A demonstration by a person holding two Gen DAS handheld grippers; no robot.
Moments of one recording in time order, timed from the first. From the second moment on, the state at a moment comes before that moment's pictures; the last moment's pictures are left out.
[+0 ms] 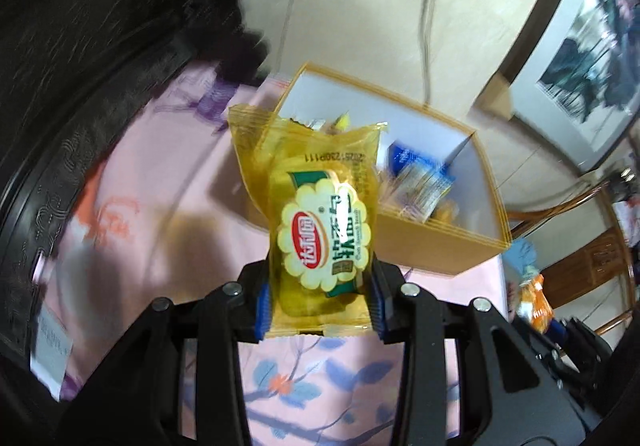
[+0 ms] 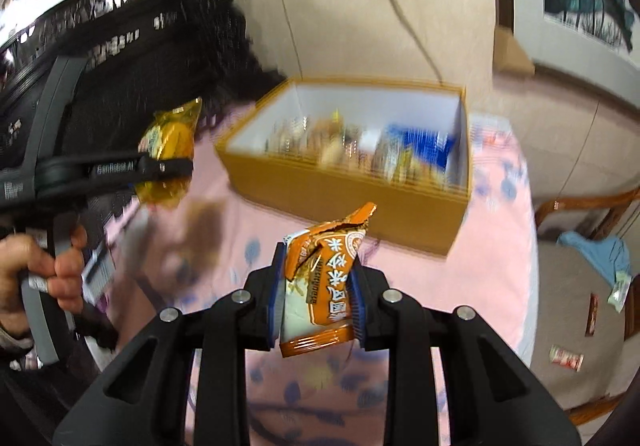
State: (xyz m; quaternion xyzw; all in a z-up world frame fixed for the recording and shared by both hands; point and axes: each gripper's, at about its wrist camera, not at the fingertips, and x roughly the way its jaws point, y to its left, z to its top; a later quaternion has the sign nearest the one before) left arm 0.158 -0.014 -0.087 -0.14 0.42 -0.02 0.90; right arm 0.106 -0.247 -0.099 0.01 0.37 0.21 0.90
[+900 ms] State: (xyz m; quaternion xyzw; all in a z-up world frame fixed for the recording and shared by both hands) left arm 0.313 -0.053 -0.082 -0.04 0.43 -0.02 0.90; right arm 0.279 -0.227 -0.109 0.02 0.44 0.10 0.89
